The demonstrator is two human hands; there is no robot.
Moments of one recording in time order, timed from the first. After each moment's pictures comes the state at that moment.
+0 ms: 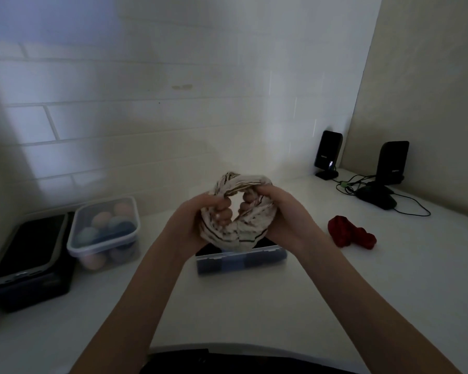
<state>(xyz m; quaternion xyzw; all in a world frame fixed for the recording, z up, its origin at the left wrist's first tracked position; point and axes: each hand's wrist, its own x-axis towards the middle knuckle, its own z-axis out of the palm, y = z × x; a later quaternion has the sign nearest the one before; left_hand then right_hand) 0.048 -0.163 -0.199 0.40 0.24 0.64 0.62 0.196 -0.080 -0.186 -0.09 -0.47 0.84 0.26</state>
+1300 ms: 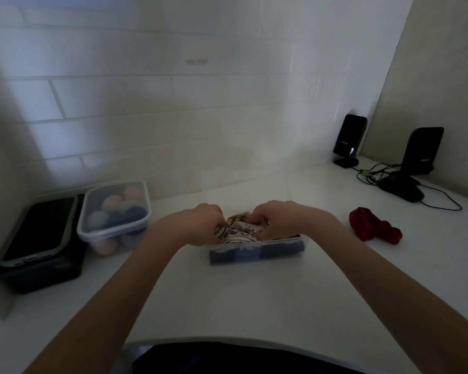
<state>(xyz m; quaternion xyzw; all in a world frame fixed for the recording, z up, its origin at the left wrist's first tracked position) 0.014 -0.153 -0.216 0.67 0.74 -0.07 0.08 0.166 -0.037 -0.221 -0.24 -0.97 0.09 -0.06</state>
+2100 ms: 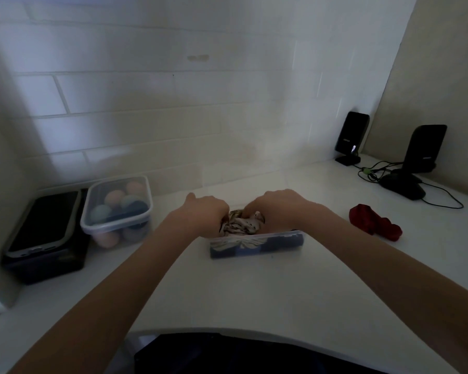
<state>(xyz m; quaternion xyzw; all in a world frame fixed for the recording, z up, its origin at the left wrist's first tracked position) 0.023 -0.144 -0.218 0.62 0.78 -0.11 -0.01 0.161 -0.036 -0.218 -0.20 -0.98 -0.05 0.01</state>
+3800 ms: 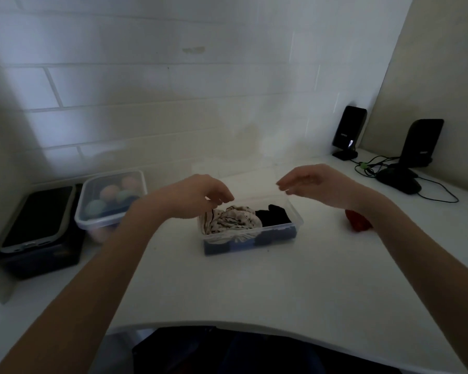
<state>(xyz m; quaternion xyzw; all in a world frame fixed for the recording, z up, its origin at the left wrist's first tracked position) 0.004 -0.161 -0.191 0.67 0.70 0.18 0.15 0.235 0.005 -0.196 -0.21 -0.88 0.38 0.19</state>
